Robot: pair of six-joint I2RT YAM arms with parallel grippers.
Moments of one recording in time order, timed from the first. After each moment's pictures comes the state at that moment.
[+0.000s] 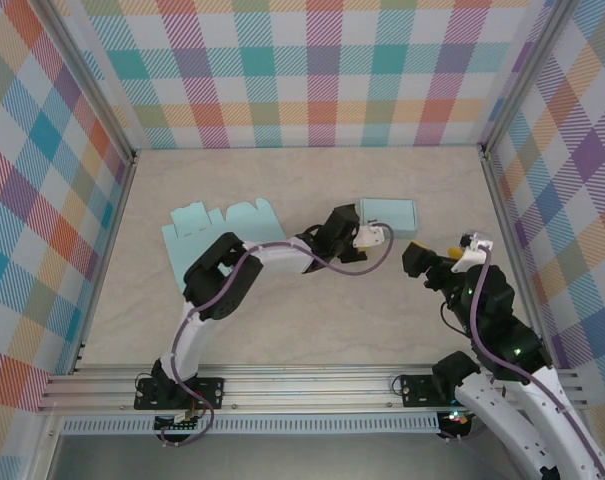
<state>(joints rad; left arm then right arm) -0.86 2.13 1.40 0.18 -0.19 0.73 0.51 0.43 0.72 -0.57 0.29 0.52</state>
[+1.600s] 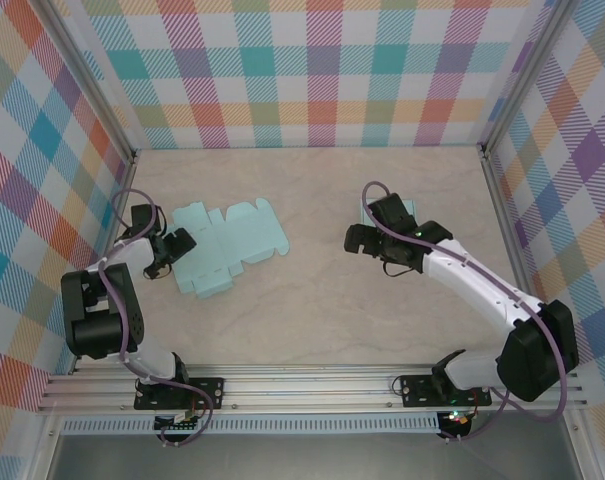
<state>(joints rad) 0.21 1.59 0.87 -0.36 0.05 -0.50 0.56 1.33 1.05 -0.72 0.13 0.66</state>
